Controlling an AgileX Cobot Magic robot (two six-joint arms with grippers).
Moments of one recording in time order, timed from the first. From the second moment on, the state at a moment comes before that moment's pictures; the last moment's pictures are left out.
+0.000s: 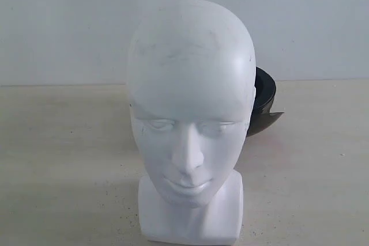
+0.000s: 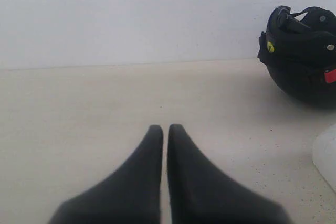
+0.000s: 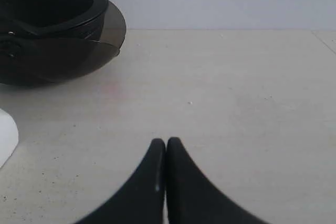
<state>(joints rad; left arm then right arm) 0.06 0.00 0.00 0.01 0.23 0.00 0.02 0.01 0.00 0.00 0.34 -0.01</state>
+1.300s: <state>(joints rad) 0.06 0.00 0.00 0.01 0.23 0.00 0.02 0.74 -0.77 0.28 0.20 -0.42</state>
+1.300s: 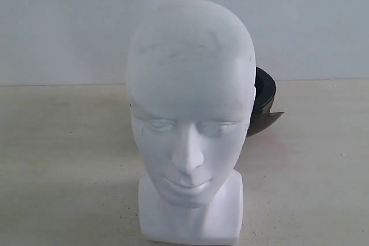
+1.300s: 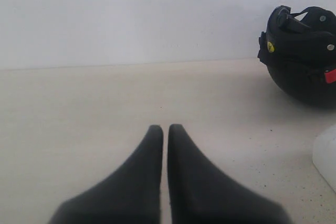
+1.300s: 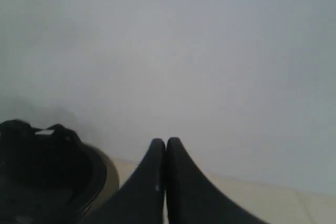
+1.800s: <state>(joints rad) 0.06 0.00 0.00 0.01 0.23 0.00 0.02 1.40 -1.12 0.45 0.33 -0.32</state>
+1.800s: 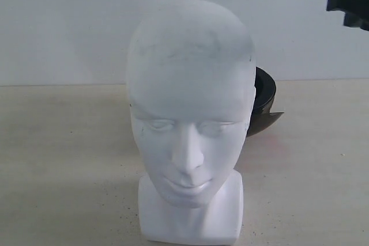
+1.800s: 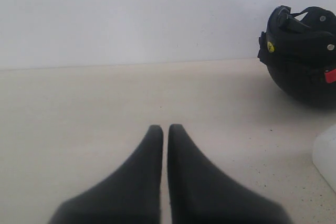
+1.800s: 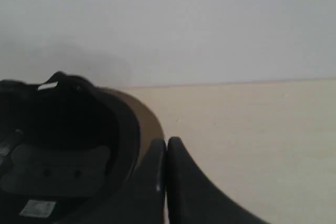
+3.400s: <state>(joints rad) 0.06 0.00 0.00 0.01 0.23 0.00 0.22 2.18 -2.00 0.04 1.02 0.06</state>
